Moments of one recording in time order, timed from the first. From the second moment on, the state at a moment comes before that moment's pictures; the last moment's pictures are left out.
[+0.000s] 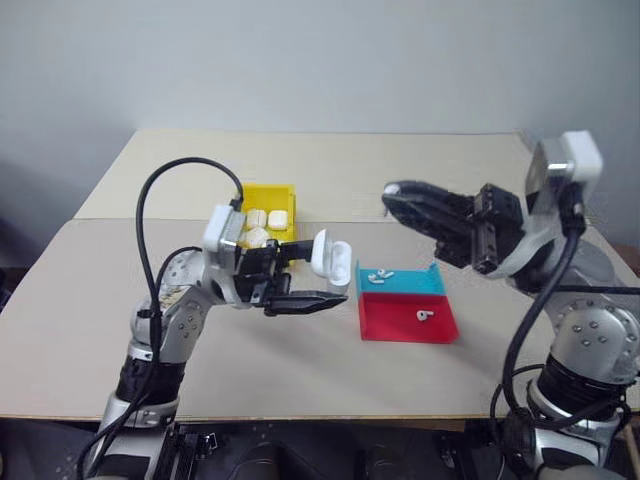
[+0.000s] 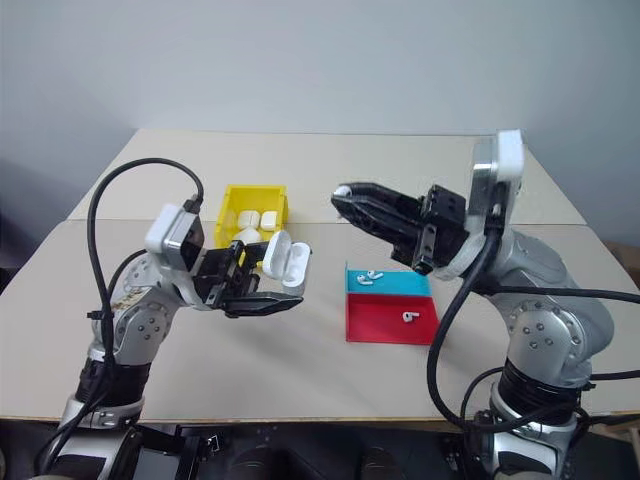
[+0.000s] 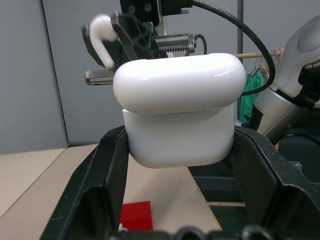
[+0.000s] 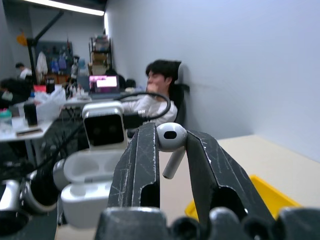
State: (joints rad) left arm -0.56 0.41 -0.01 -0.16 -0.75 0.35 -1.32; right arm -0.62 -0.39 -0.36 -0.54 0.90 0.87 0.81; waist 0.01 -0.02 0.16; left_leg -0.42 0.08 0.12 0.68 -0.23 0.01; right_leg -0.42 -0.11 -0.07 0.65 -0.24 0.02
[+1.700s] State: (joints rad) left arm -0.58 0.39 -0.01 -0.10 -0.71 0.32 -1.31; right arm -0.57 -0.63 -0.08 -0.50 0.82 0.69 0.79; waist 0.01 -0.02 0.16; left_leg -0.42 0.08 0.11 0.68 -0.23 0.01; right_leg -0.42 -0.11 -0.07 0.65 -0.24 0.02
